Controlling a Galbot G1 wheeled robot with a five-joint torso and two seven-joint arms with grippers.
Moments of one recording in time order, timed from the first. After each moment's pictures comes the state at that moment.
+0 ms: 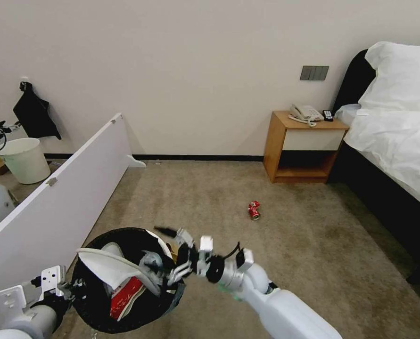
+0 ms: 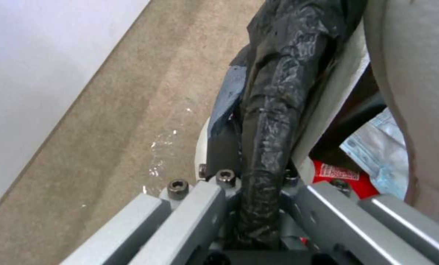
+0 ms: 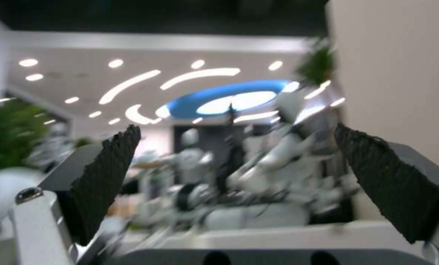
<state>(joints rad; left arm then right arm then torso) 1.66 -1.10 -0.89 -2.31 -1.04 0.73 -0.48 -0.75 1.24 -0.18 1.57 0.95 0.36 -0.87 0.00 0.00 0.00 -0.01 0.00</state>
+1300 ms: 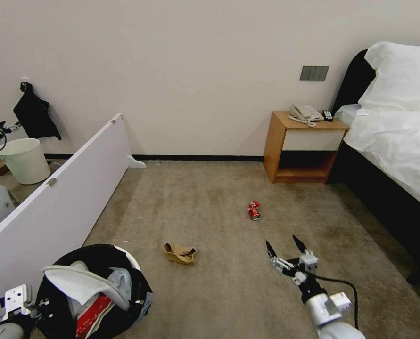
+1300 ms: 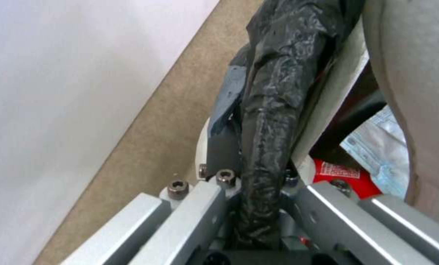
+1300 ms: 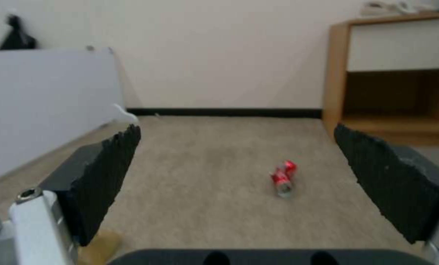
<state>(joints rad) 1.75 -1.09 -1.03 -2.22 -1.03 0.74 -0.49 -1.42 1.09 0.37 1.74 0.47 0.32 -0.01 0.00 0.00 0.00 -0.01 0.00</state>
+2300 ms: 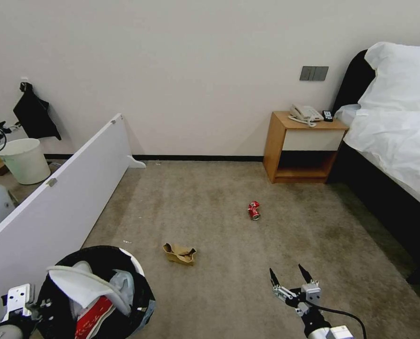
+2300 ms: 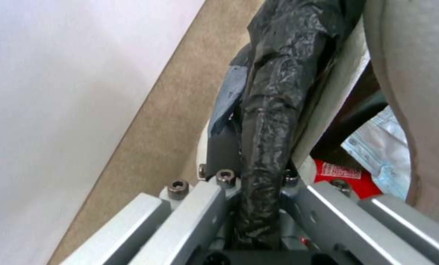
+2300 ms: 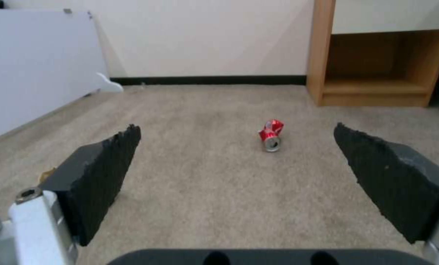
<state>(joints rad) 1.78 -1.07 -1.02 -2.29 -0.98 0.74 -0.44 -1.54 1.18 0.40 1.78 0.36 0.29 0.03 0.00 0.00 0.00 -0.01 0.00</state>
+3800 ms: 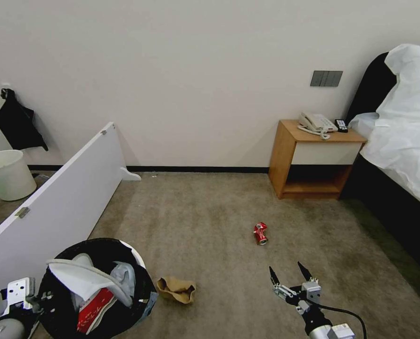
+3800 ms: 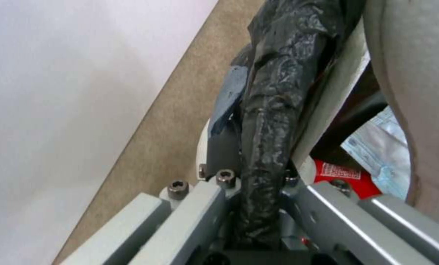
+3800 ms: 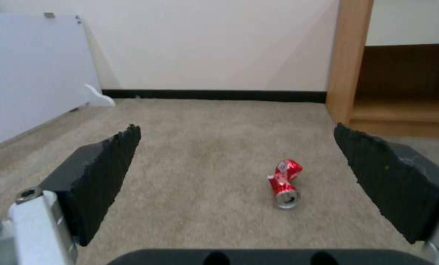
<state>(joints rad) 1.76 -1.09 -1.02 -2.28 -0.98 0.74 -0.45 -1.53 1.16 0.40 1.76 0.37 0.31 -0.01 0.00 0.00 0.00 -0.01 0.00</state>
